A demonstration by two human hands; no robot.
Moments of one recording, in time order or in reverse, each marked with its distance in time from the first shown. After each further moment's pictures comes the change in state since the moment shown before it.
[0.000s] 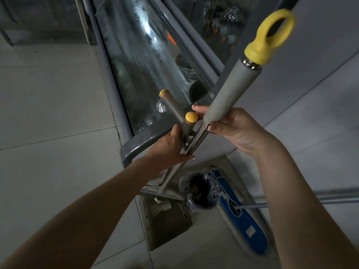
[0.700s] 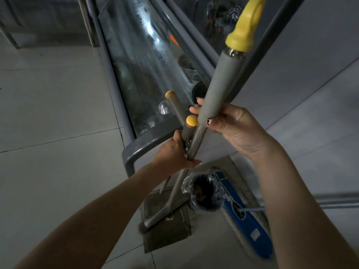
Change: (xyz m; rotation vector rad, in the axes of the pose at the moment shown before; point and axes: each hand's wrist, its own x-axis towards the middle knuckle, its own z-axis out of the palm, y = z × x) left_hand 0.009 -0.007 0.019 0.046 -0.037 -0.192; right_hand 0.010 0.008 0.002 0.142 -0.046 -0.115
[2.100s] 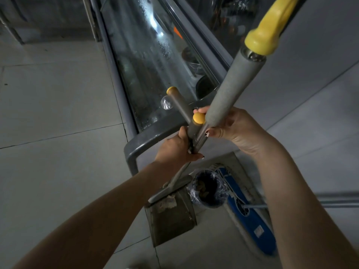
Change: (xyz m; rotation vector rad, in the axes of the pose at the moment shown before) left_hand -0.005 0.009 0.002 0.130 0.096 0.040; right_hand 0.001 0.016 -0.009 -0.096 0.054 0.062
